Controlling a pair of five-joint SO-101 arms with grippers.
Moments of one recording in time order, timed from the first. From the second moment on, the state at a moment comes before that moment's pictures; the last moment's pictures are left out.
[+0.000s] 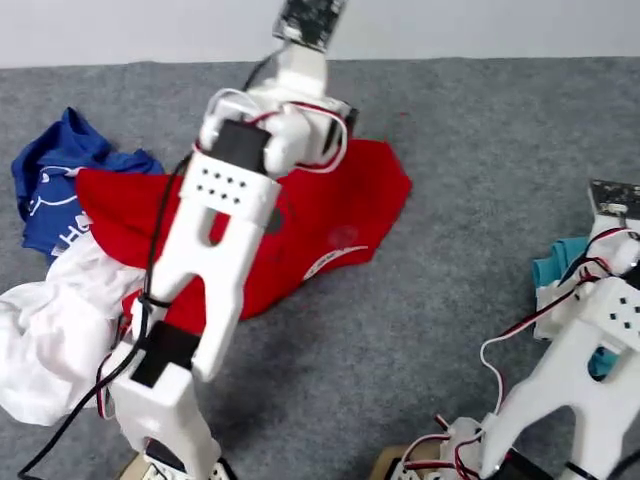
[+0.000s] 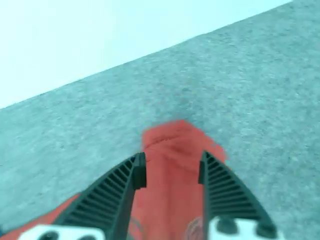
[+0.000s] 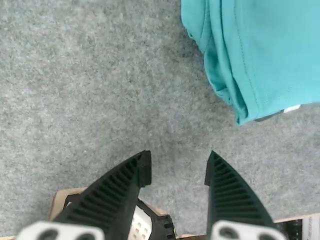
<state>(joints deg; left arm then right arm) 17.5 17.2 -34.6 70.9 6.2 31.6 -27.0 17.1 100.5 25.4</state>
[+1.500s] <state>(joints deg) -58.5 17.5 -35.0 99.2 -10.0 -54.6 17.8 -9.8 80.9 10.8</state>
